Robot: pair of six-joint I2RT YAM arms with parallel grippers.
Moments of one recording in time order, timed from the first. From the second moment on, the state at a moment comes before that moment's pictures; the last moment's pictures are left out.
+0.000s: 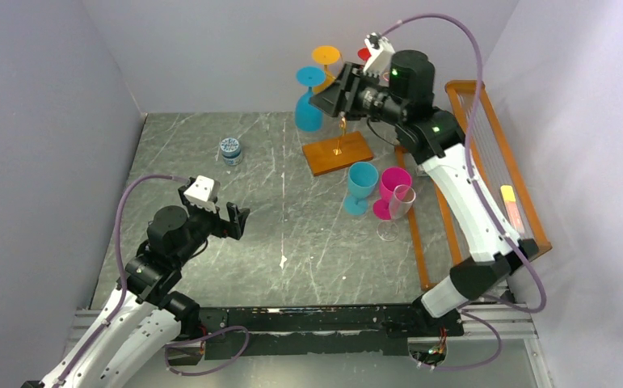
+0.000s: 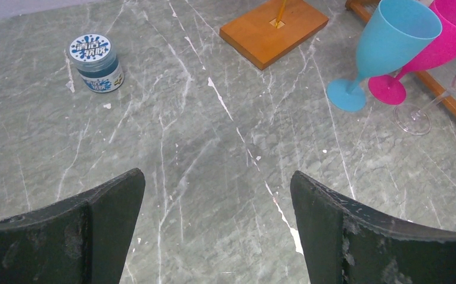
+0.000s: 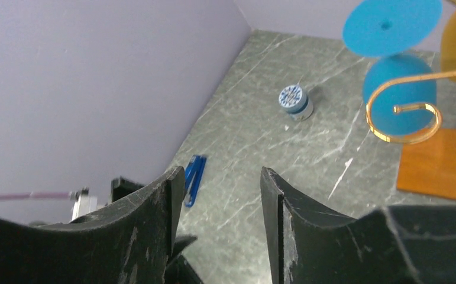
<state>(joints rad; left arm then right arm) -0.52 0.53 0.59 -0.28 -0.07 -0.13 0.48 1.50 1.86 -0.55 -0.37 0.53</state>
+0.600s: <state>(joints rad) -0.52 0.54 0.60 -0.29 -0.09 -0.13 0.48 1.89 2.25 -0.62 -0.03 0.51</state>
